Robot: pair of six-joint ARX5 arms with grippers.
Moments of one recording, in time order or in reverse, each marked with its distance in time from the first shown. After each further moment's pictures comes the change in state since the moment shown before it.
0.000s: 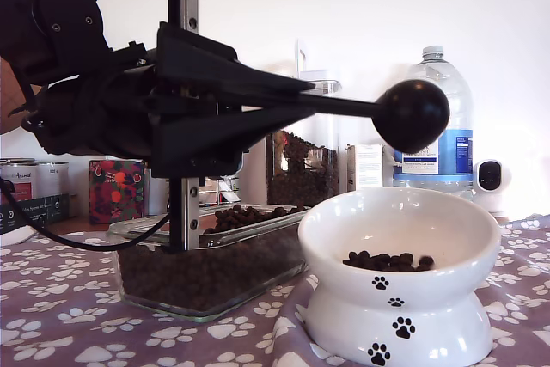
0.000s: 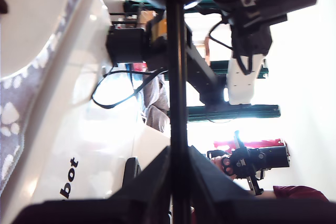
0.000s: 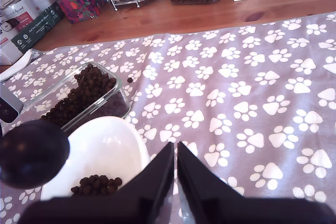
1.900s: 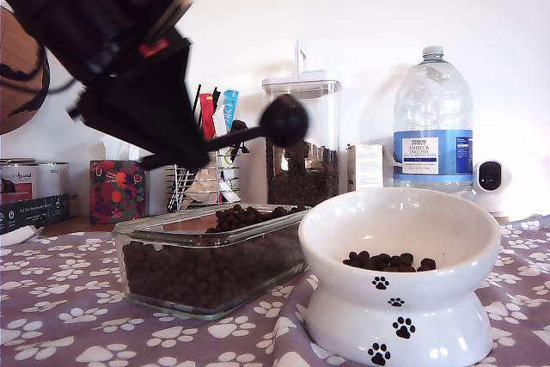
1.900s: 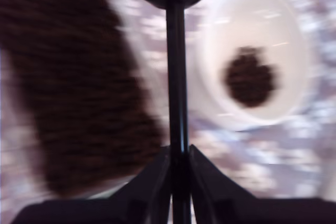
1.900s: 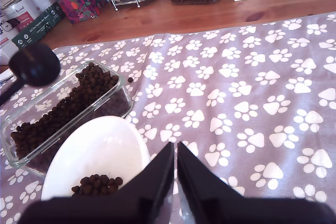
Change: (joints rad) left arm -0.037 -0.447 0.013 -0.324 -1.315 0.520; right arm 0.000 0.000 0.000 0.000 -0.001 0.000
